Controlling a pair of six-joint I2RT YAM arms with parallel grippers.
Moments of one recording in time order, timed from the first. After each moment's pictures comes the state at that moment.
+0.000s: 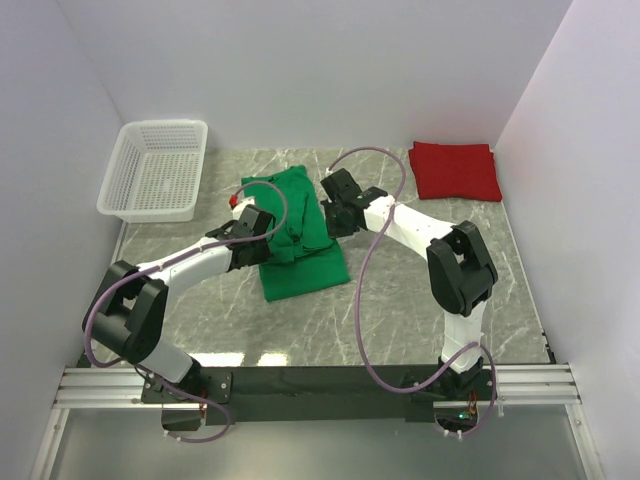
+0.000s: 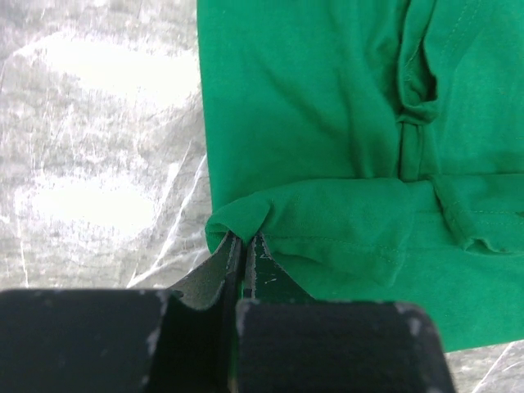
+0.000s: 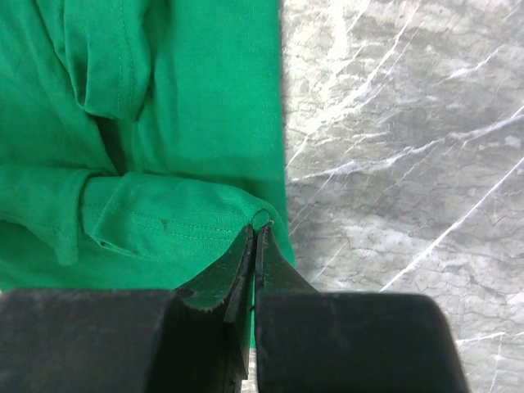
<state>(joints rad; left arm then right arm) -0.51 1.53 0.90 -0.33 -0.29 -0.71 0.62 1.92 1.48 -0.57 0.09 0.39</state>
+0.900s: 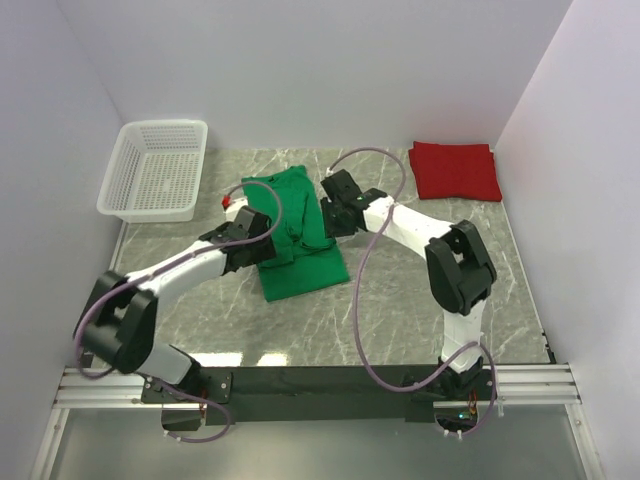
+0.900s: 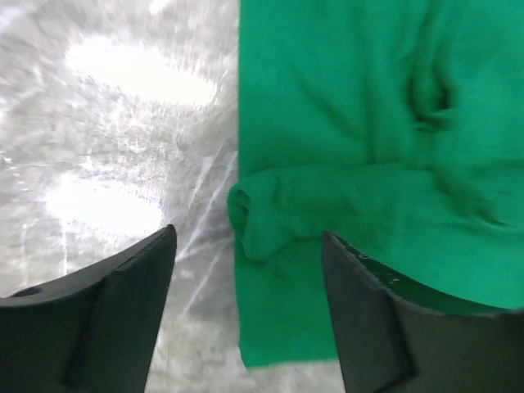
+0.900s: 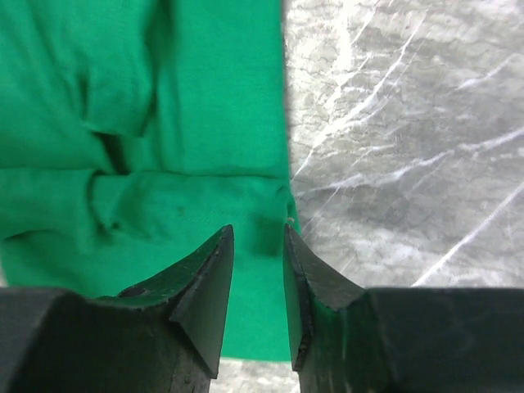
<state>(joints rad) -0.51 1.49 0.88 -0.36 -0.35 -0.72 0.61 1.95 1.48 -0.53 0.09 0.41</state>
